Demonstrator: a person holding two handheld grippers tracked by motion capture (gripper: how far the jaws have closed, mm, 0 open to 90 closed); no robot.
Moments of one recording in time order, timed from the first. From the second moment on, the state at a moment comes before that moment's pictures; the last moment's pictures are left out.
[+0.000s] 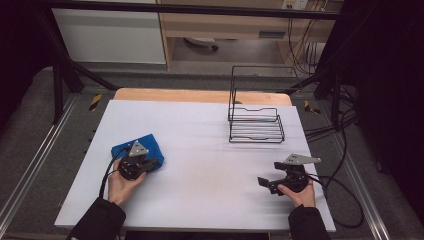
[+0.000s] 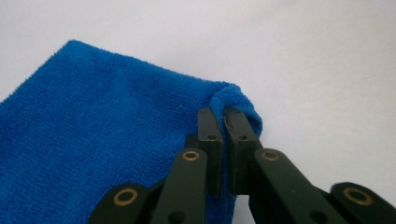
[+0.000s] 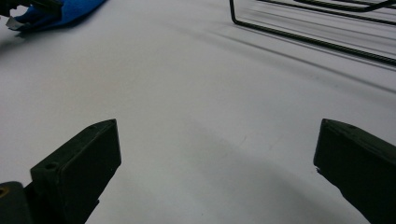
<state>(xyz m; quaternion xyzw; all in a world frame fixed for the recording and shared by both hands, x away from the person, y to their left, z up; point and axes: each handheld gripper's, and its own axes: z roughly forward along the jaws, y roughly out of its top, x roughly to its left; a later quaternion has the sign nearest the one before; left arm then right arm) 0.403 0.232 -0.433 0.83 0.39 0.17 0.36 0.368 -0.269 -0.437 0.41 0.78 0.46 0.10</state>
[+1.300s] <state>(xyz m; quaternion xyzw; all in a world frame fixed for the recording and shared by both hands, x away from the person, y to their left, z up) 0.357 0.143 -0.408 0.84 0.32 0.09 0.43 0.367 -0.269 -0.437 0.41 0.78 0.46 0.10</state>
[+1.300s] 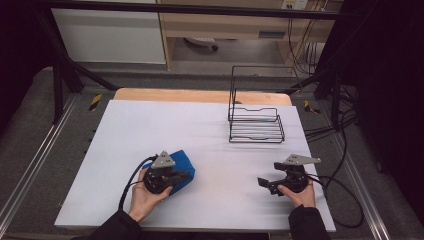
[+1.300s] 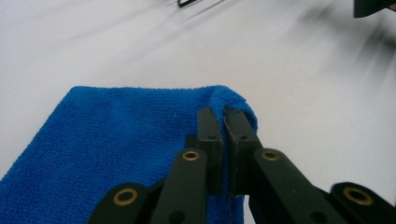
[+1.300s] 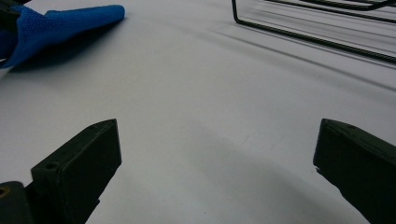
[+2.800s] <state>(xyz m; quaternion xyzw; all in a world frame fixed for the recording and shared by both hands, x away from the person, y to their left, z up) 0.363 0.172 -0.400 0.83 0.36 0.12 0.40 0.385 -0.202 -0.417 0.38 0.80 0.46 0.10</state>
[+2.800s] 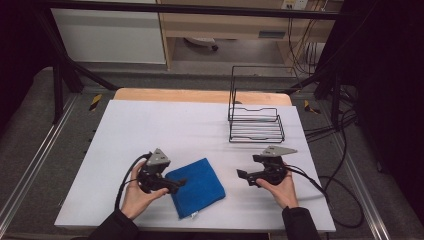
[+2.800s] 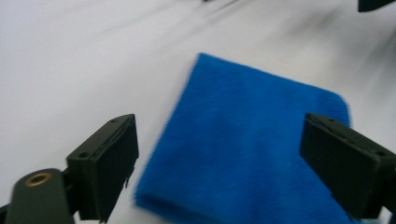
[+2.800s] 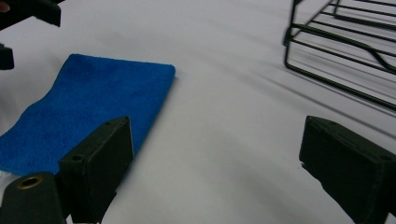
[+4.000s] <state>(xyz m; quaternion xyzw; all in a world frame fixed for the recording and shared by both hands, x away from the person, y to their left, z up) 0.374 0.231 -0.424 0.80 0.42 0.14 0.40 0.436 -0.093 -0.445 0.39 0.83 0.40 0.04</state>
